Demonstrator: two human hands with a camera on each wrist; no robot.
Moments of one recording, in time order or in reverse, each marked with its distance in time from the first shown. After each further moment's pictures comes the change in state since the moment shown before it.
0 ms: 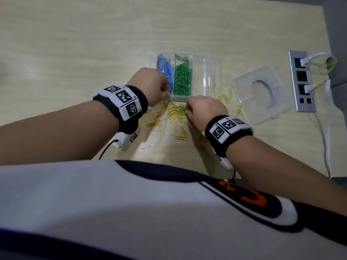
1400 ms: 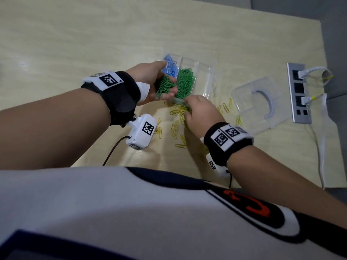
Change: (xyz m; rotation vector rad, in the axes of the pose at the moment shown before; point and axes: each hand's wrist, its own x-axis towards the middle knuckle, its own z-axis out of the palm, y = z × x) left_hand 0.019 0.006 -0.029 -1.494 -0.290 -0.669; right_hand 0.002 -0.008 -0.005 0.278 0.128 0.026
